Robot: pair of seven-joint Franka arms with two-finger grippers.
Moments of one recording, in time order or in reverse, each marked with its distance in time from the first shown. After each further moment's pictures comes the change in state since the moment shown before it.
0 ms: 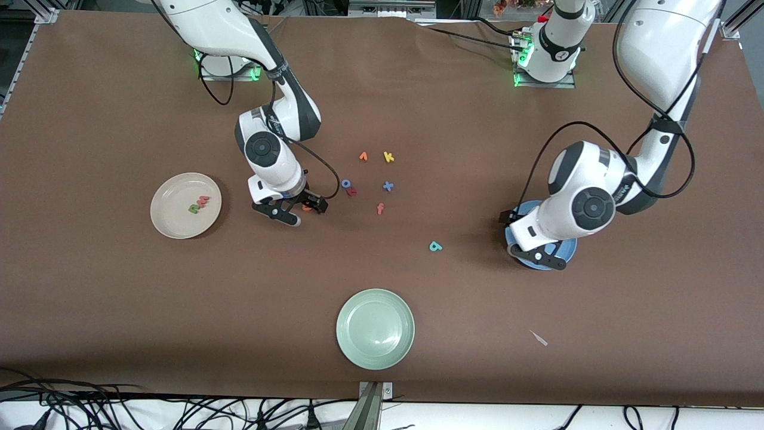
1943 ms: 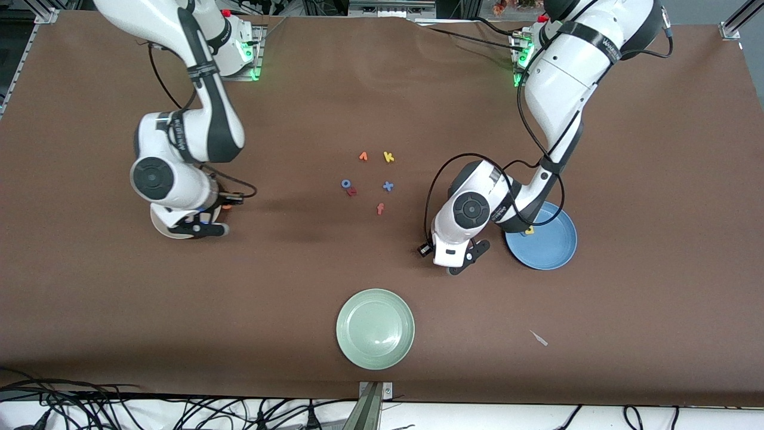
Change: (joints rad) left arm -0.285 0.330 0.035 0.254 -0.001 0.219 -1.124; right arm -0.008 -0.113 -0.393 0.100 -0.003 -0.530 -0.732
